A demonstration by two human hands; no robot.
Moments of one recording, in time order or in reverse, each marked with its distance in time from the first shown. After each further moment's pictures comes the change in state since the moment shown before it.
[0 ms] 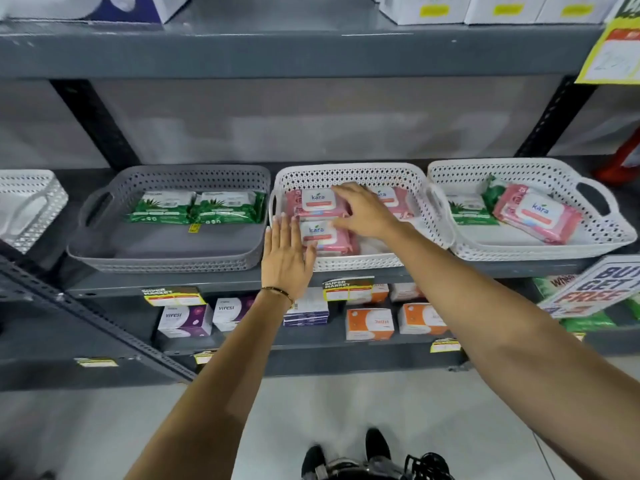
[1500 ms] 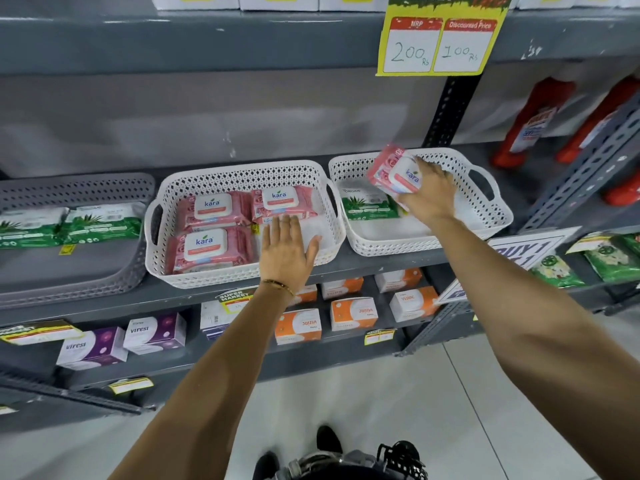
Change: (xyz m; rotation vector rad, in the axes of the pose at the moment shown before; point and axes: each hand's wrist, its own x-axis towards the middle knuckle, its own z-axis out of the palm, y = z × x) left_hand 0.029 0.175 0.043 0.015 -0.104 0.100; right_hand -0.090 0.231 -0.120 -0.072 0.465 0.525
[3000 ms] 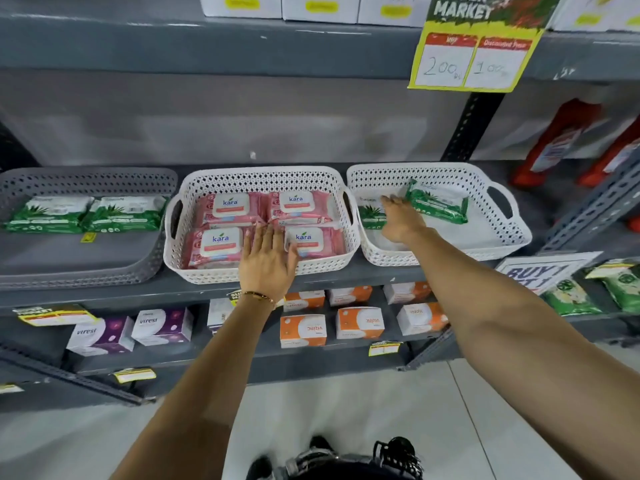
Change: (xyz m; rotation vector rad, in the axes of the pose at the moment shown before) left_hand -0.013 -0.045 0.000 -0.020 0.128 -0.083; right_hand -0.004 -0.034 0.056 -0.320 -0.426 -0.194
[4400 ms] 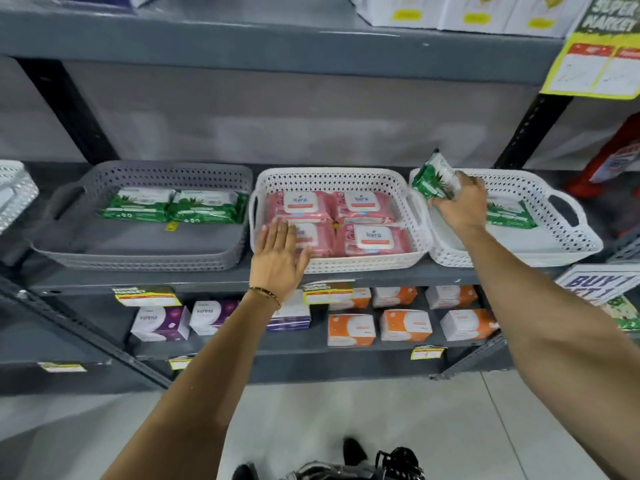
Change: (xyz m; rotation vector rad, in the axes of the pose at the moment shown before) left_hand -0.022 -0.118 -0.042 0.010 -0.057 0.081; right_hand -0.028 -0.068 -0.026 0.531 0.484 0.211
